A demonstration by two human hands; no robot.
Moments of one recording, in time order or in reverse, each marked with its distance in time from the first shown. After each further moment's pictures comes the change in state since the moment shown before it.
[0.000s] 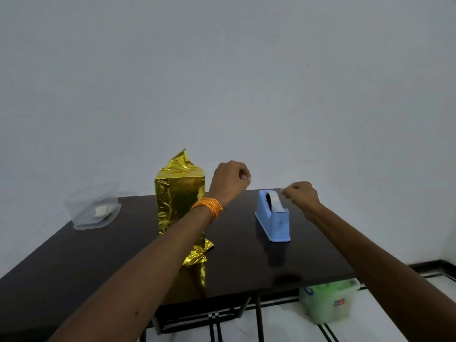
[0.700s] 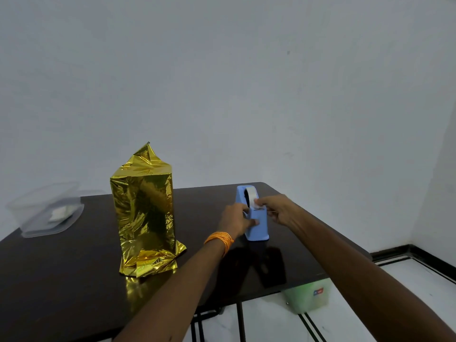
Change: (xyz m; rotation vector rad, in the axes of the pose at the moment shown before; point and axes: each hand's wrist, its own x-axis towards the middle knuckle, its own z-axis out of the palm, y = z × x) left_hand -0.027 -0.015 0.146 -0.114 -0.366 -0.218; right_hand 0.013 0.027 0.015 0.263 -0.177 0.338
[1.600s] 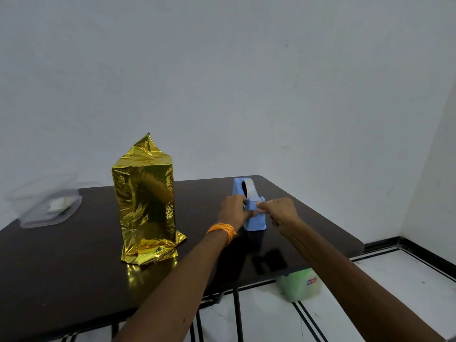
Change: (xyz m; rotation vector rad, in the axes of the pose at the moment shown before) left_hand -0.003 0.000 0.007 0.002 0.074 0.046; right_hand -0.024 0.042 -0.002 -0.086 0.182 -0.136
